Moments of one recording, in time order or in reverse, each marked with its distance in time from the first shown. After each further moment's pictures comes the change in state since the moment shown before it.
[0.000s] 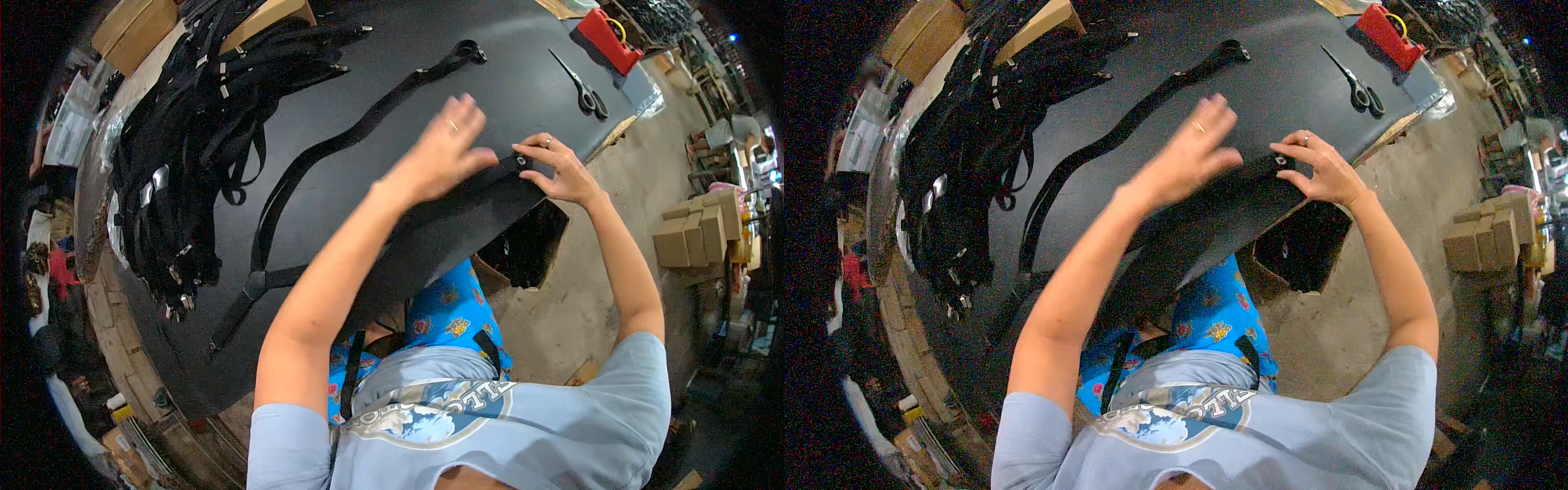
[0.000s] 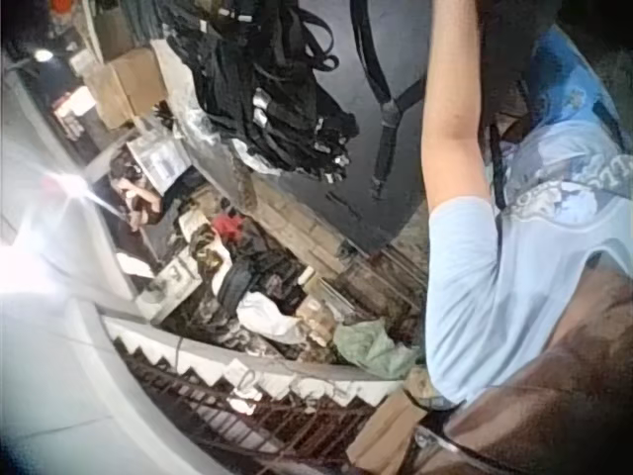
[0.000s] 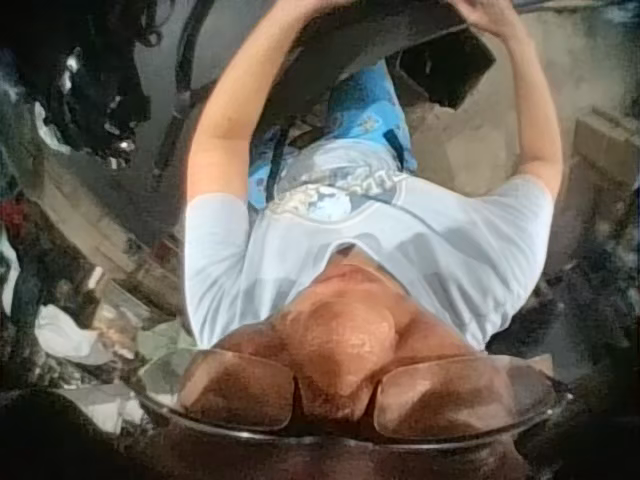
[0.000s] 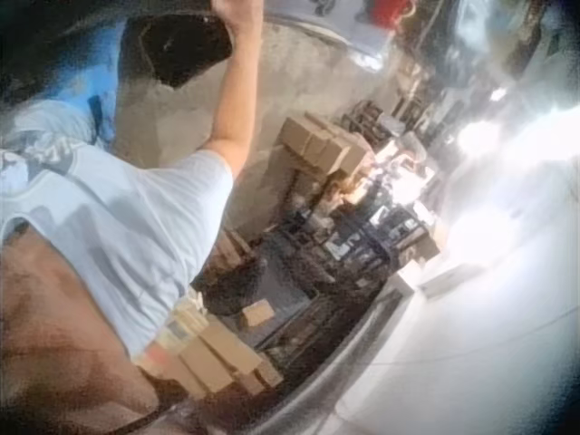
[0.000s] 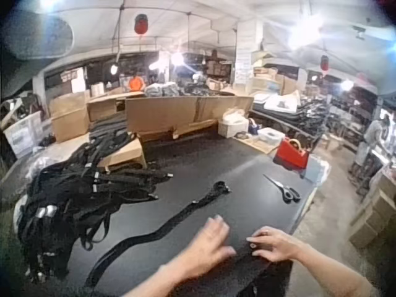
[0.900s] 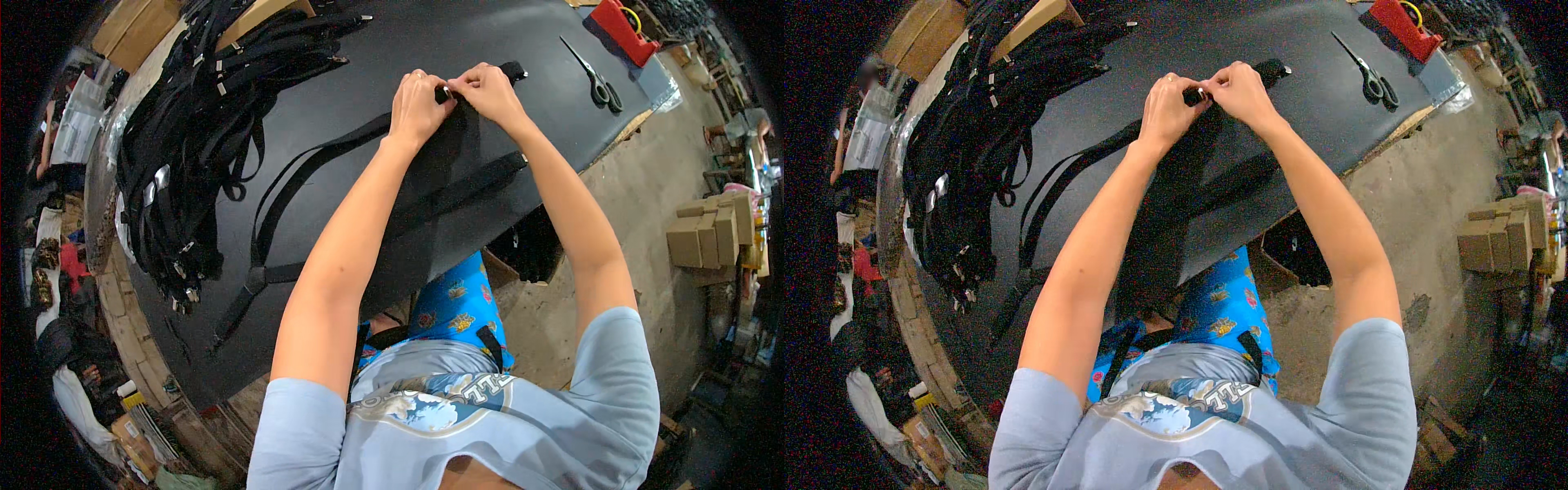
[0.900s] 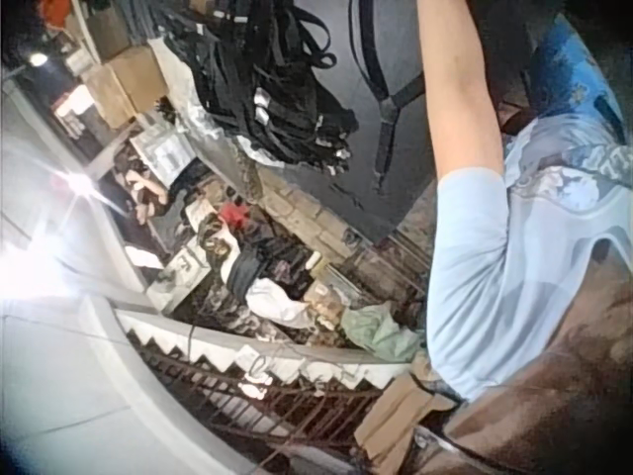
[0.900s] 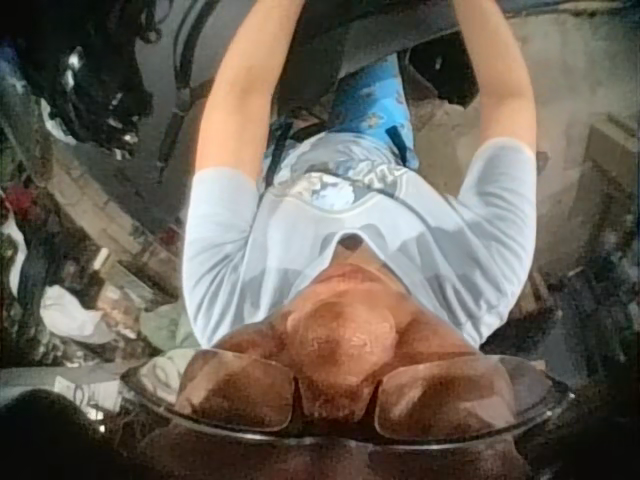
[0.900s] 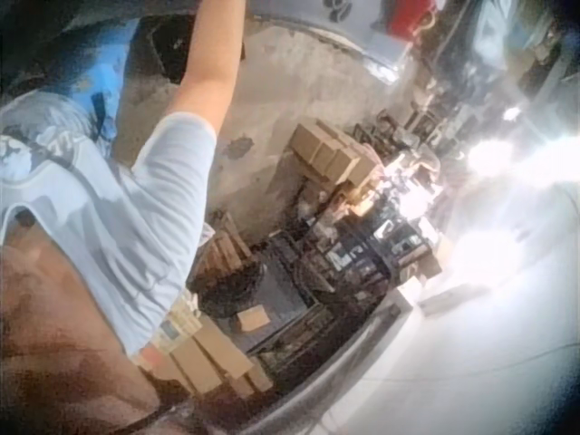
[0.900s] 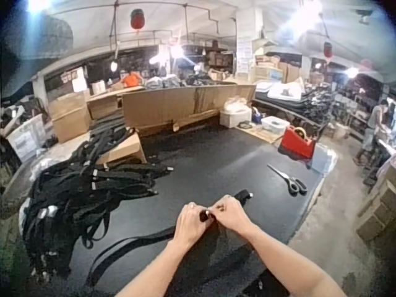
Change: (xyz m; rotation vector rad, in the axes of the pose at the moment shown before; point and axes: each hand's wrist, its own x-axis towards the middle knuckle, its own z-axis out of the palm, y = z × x) left_hand 0.035 -0.055 0.008 0.201 0.257 -0.362; right_hand 0.146 0.015 0.069 0.273 0.336 0.302
